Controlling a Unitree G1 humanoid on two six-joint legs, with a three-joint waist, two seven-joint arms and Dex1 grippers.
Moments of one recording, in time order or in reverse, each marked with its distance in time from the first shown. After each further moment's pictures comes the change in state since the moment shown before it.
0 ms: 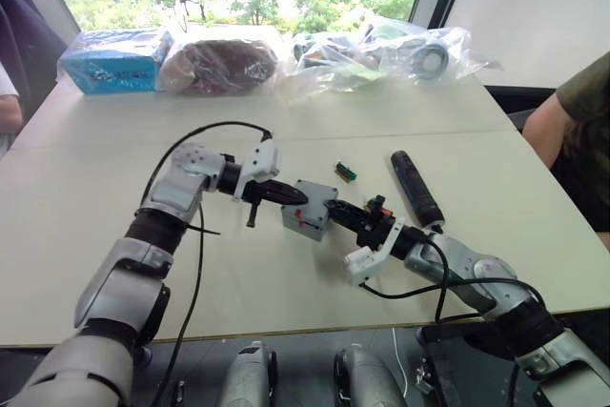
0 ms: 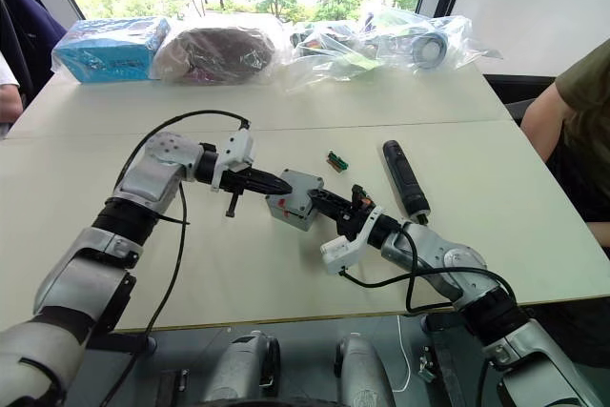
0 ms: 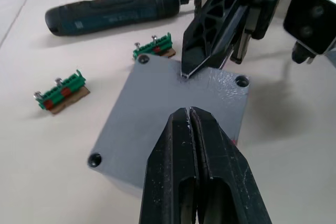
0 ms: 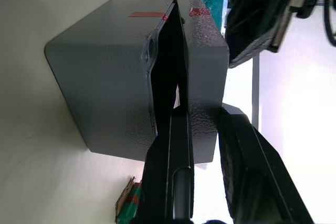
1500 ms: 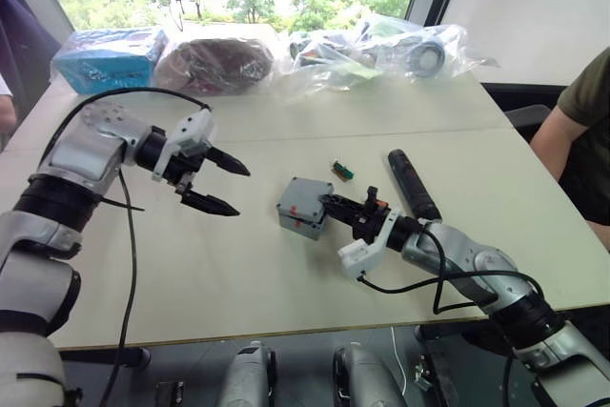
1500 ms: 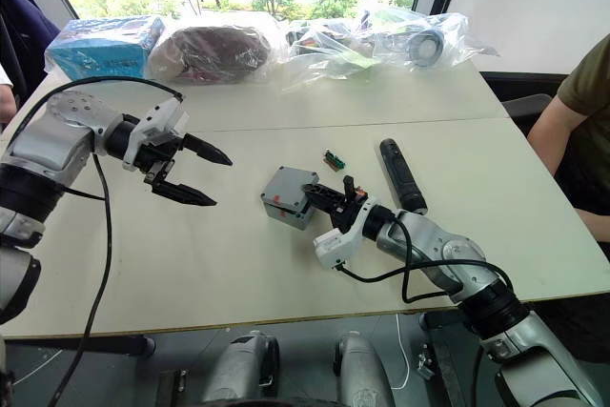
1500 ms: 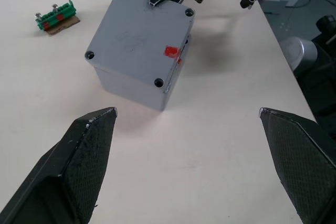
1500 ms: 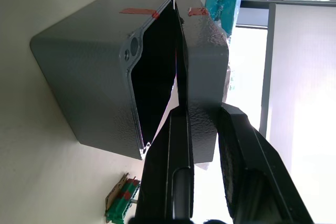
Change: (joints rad) left arm -0.133 0.456 -0.216 -0.087 -0.287 0.196 -0.187; right arm -0.046 0.000 -0.006 -0.071 0.056 0.026 0.158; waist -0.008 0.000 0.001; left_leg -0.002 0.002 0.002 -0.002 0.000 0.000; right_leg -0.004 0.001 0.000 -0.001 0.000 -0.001
